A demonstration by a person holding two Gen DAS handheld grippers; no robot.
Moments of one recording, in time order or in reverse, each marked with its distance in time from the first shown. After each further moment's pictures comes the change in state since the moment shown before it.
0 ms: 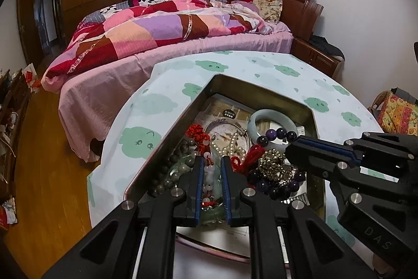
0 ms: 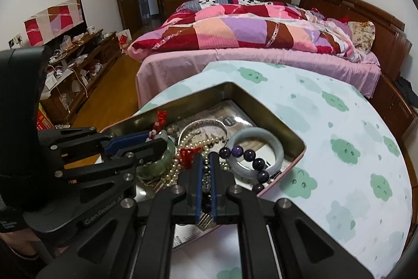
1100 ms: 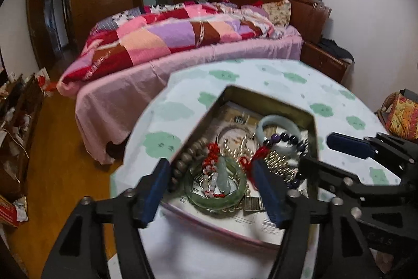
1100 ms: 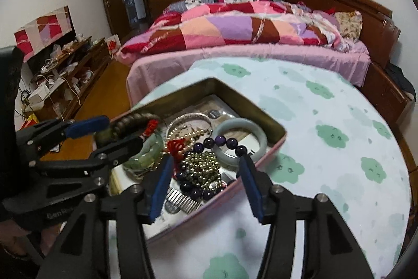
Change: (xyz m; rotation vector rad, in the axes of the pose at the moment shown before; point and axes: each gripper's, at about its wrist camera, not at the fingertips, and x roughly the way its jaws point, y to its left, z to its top) left arm -0.039 -0.002 0.002 0.001 -0.050 0.077; right arm -0.018 -0.008 -0.006 0.066 -0.015 -0.042
